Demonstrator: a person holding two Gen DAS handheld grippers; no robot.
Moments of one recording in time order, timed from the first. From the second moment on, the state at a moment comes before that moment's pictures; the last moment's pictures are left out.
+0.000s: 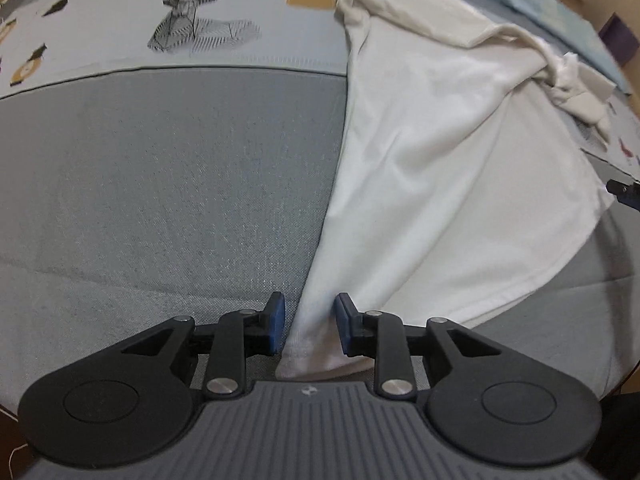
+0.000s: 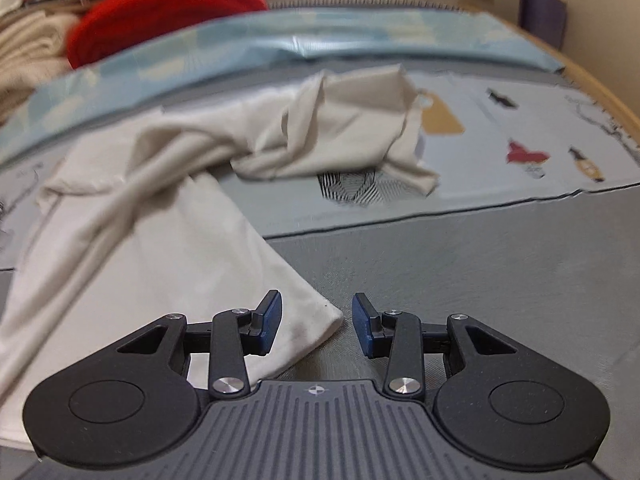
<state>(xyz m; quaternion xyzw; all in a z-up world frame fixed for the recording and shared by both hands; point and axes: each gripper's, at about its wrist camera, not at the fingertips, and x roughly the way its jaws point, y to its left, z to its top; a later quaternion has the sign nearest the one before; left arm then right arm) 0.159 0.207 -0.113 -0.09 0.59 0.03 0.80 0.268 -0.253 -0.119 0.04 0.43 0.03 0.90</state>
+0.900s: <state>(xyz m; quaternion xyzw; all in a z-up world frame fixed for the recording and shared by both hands) 0.139 0.148 -0.102 -0.01 0.57 -0.05 0.82 0.157 -0.359 -0.069 0.00 0.45 0.01 0.89</state>
